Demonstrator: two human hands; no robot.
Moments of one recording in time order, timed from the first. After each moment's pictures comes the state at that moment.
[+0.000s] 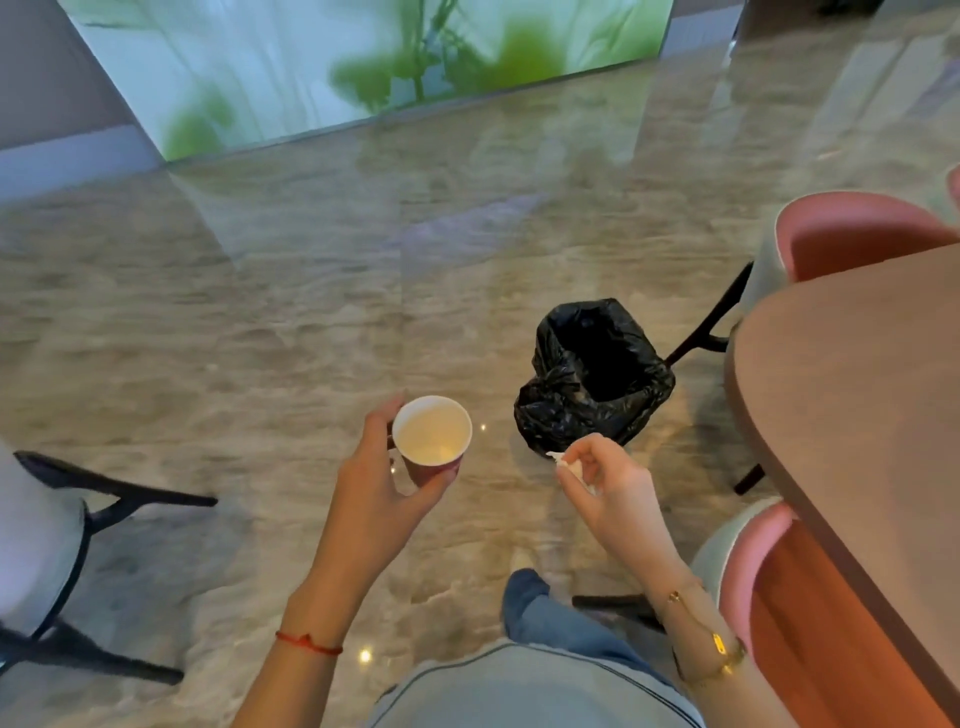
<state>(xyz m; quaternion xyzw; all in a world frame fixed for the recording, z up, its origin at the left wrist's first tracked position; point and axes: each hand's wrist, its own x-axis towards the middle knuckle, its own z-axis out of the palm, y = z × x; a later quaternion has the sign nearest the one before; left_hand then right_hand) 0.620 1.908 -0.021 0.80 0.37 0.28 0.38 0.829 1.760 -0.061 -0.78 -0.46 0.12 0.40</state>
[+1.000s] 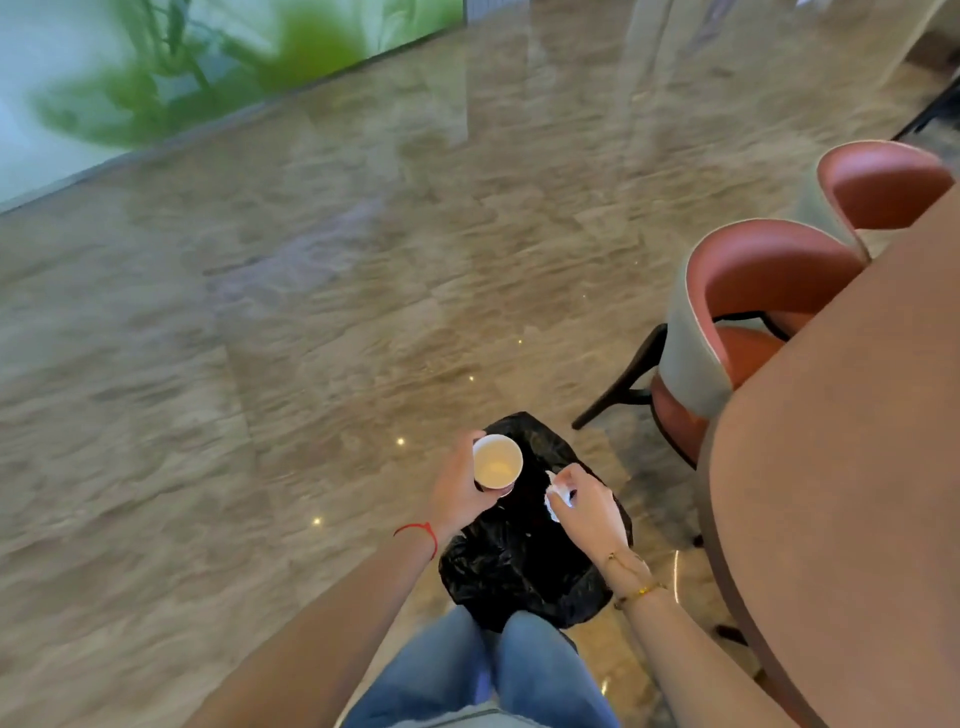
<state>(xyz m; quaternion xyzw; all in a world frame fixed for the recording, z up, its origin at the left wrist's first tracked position) 1.168 2.230 -0.169 0.87 0.22 -0.02 0.43 1.246 2.046 -0.182 -0.91 -0.14 0.22 0.31</state>
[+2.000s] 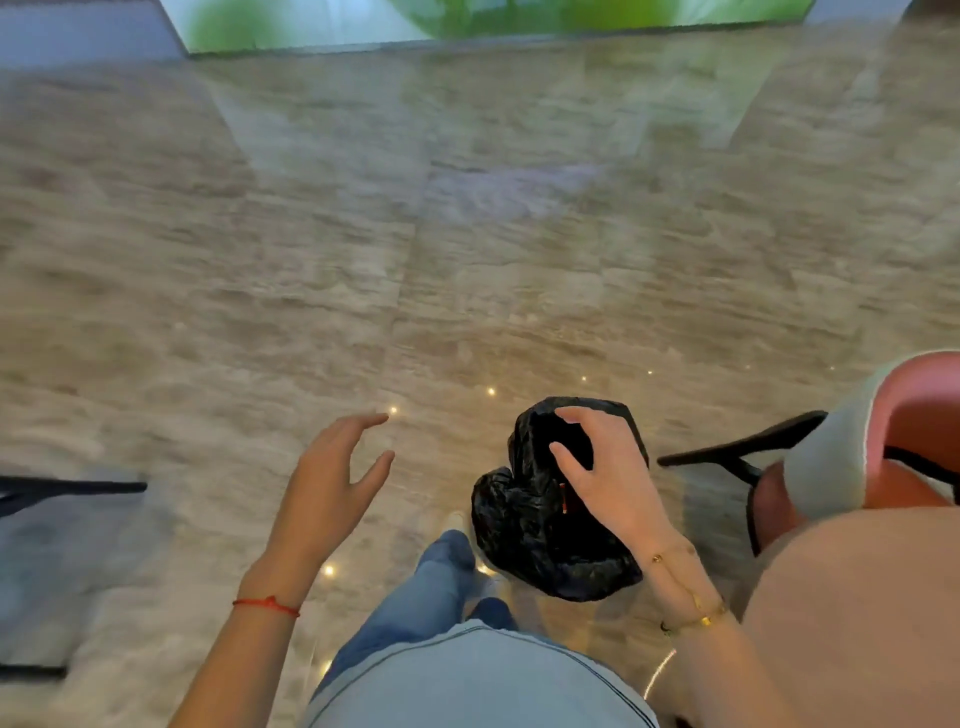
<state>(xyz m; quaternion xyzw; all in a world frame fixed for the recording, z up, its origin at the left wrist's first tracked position) 0.917 2.160 -0.055 0.79 0.49 0.20 0.30 1.204 2.060 -0.067 -0.77 -0.56 0.19 0.24</state>
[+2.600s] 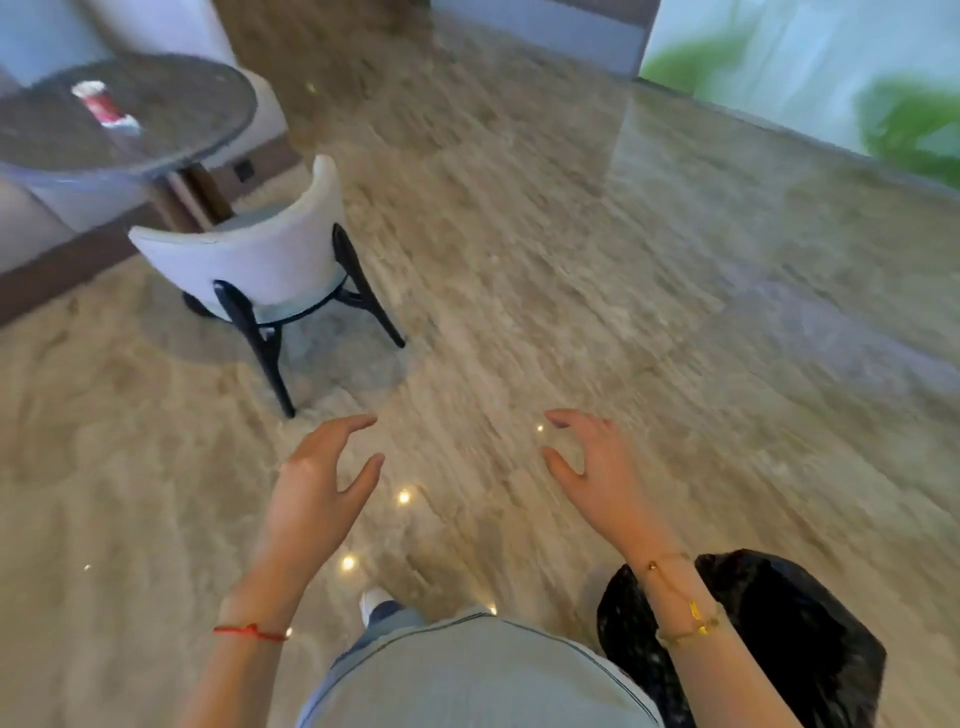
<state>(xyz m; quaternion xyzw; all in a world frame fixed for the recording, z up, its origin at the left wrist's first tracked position) 0.643 1.993 -0.025 0.51 0.79 0.31 0.16 0.896 2.140 -0.051 -0.47 -0.82 0.27 0.15</state>
